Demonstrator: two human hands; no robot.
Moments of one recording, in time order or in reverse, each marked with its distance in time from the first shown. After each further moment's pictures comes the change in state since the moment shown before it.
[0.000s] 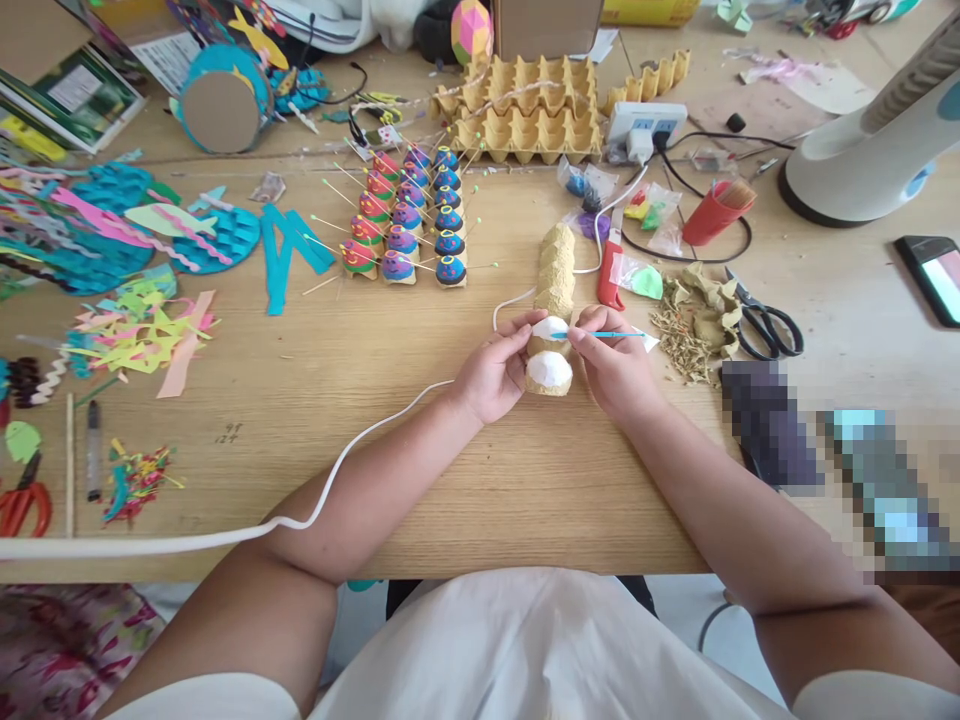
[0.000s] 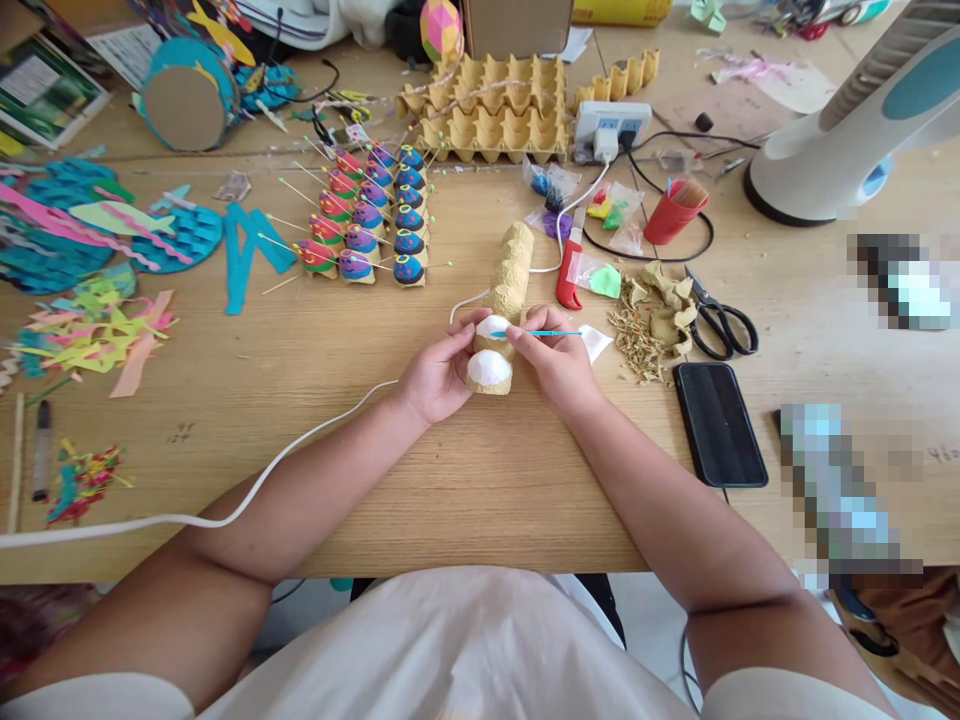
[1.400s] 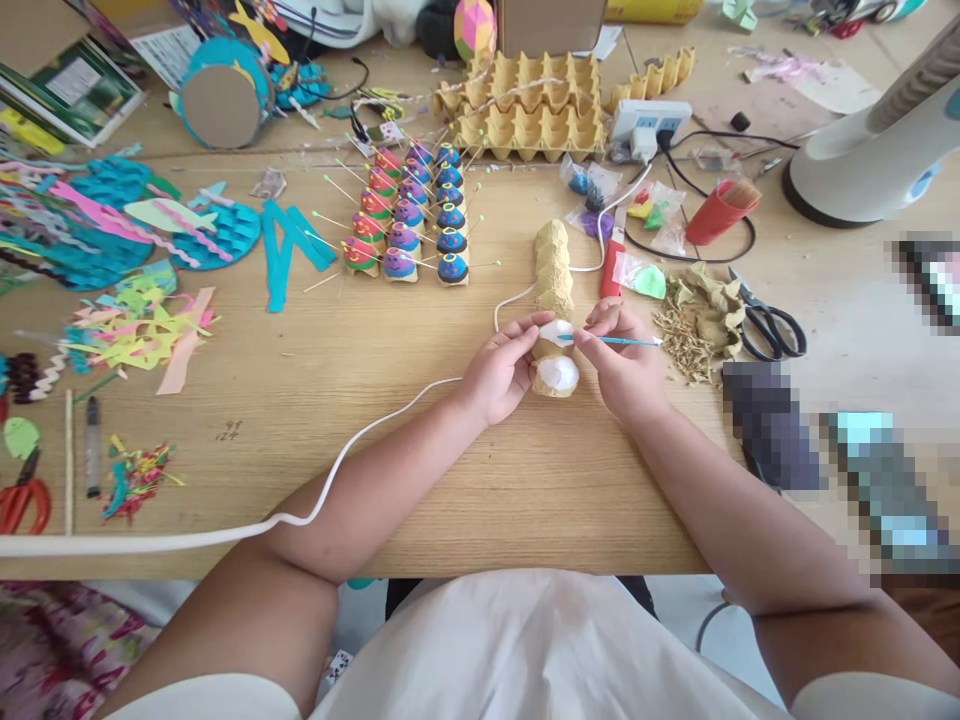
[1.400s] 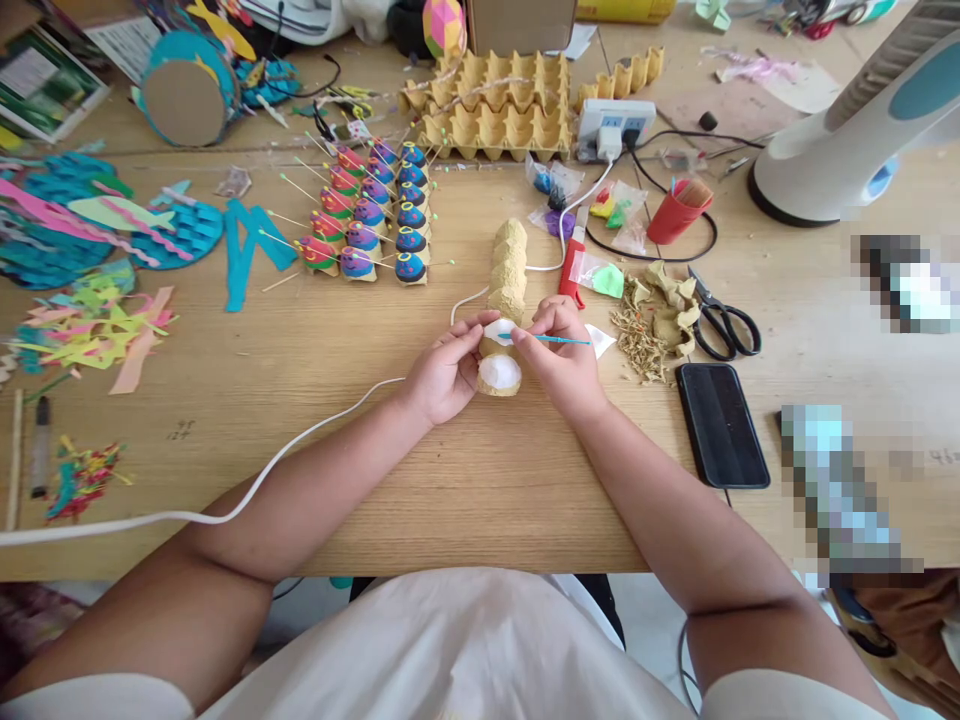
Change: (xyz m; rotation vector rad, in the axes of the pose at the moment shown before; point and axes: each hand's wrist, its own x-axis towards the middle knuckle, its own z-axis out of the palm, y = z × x) left_hand -0.002 -0.004 0.005 0.018 0.001 0.039; right_hand 0.005 0.011 -0.014 -0.241 0.026 -0.279
